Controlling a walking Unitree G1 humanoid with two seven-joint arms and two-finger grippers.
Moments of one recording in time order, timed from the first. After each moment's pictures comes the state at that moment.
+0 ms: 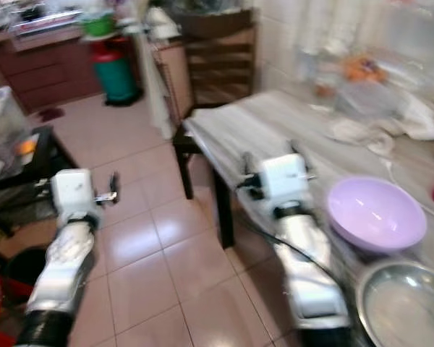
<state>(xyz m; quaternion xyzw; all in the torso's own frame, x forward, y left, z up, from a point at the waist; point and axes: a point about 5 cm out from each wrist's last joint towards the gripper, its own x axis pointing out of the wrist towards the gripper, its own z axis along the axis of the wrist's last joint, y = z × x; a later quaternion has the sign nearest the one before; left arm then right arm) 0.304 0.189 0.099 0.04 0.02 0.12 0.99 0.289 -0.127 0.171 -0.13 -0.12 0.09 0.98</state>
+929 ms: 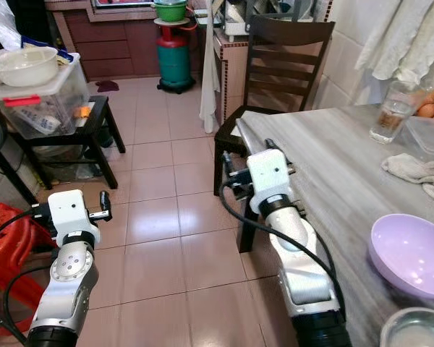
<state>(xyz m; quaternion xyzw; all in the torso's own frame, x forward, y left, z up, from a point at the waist) 0.291 0.185 0.084 0.02 0.03 0.15 0.99 0.303 -0.129 0.166 -0.12 -0.10 0.12 0.98</state>
